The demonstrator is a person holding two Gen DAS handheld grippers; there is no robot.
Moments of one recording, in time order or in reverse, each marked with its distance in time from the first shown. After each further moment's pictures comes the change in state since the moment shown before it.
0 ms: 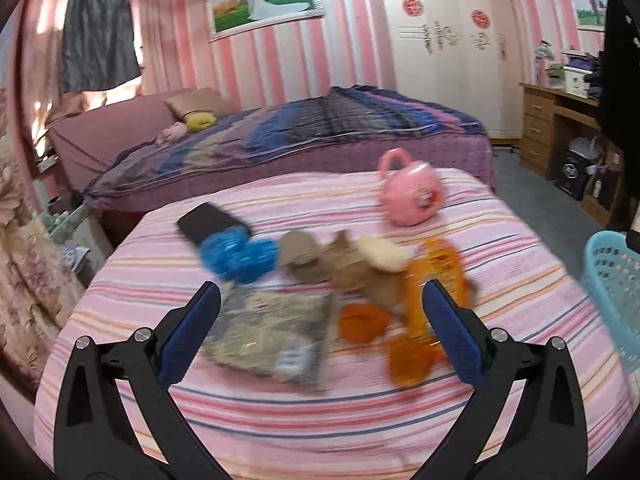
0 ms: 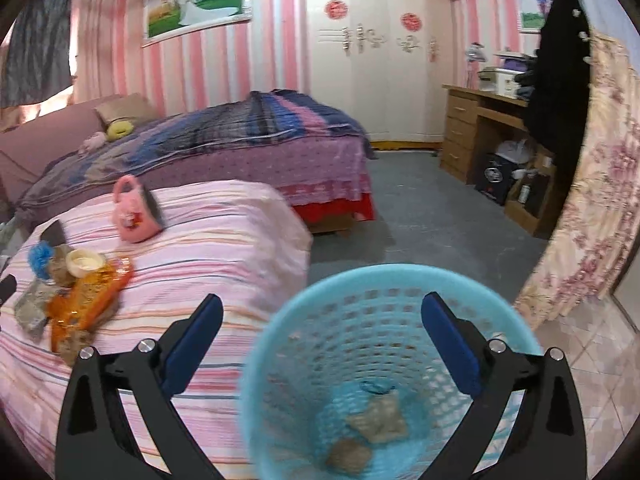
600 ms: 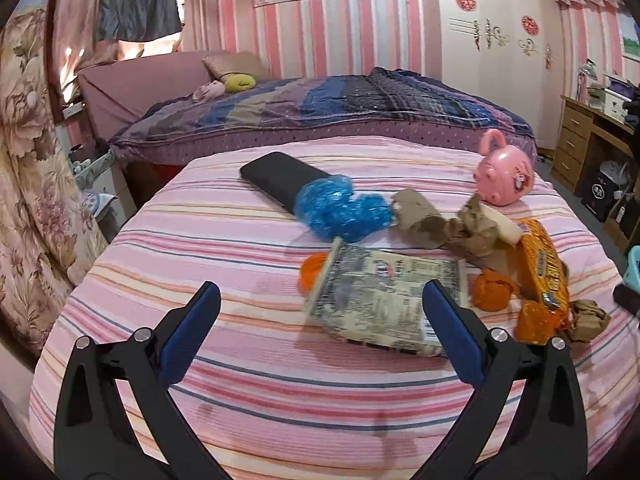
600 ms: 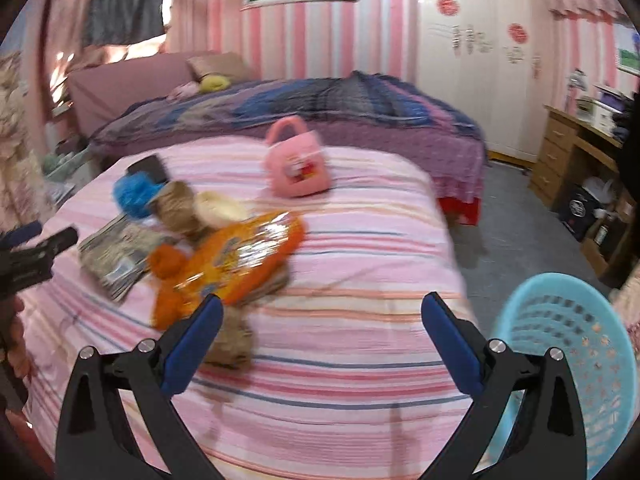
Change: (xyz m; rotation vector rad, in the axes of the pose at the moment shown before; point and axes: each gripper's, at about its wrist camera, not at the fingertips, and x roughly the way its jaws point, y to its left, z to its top) left arm 0.033 0.099 -0.028 -0.130 0.086 0.058; right arm 0.003 0.157 -0.030 -0.235 0.068 0.265
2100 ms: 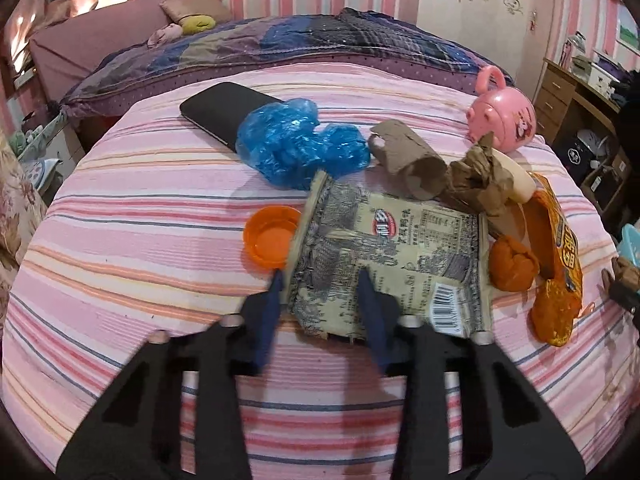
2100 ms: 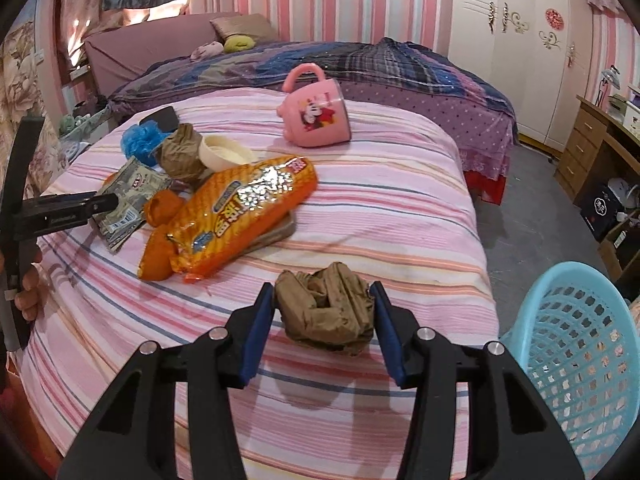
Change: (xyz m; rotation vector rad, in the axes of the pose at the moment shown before) left arm 0.064 -0.019 -0.002 0.024 0.240 -0.154; right arm 0.027 -0.020 -0.009 -0.045 0.131 0.060
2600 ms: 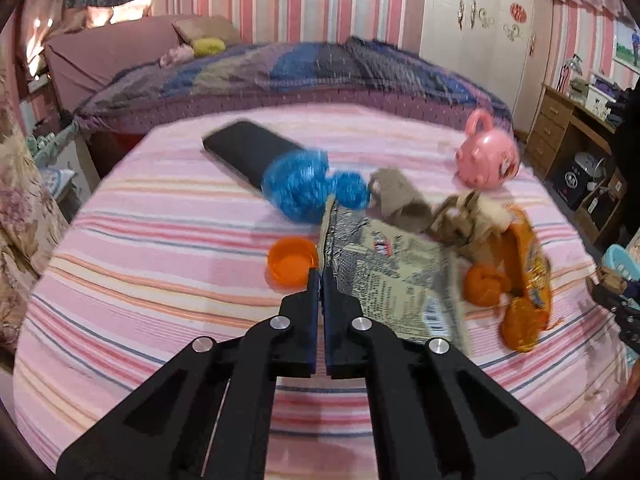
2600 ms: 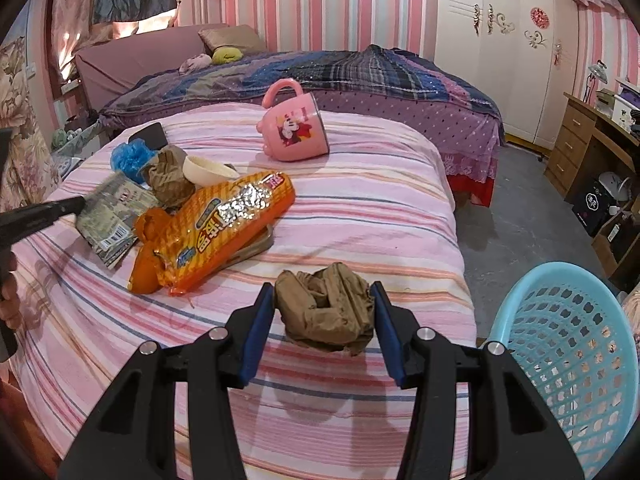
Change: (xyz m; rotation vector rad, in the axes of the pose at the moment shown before) left arm -0.052 0.007 0.003 -0.033 -0.124 0.008; right arm -0.006 -0.013 0.003 0.037 -0.040 -0.022
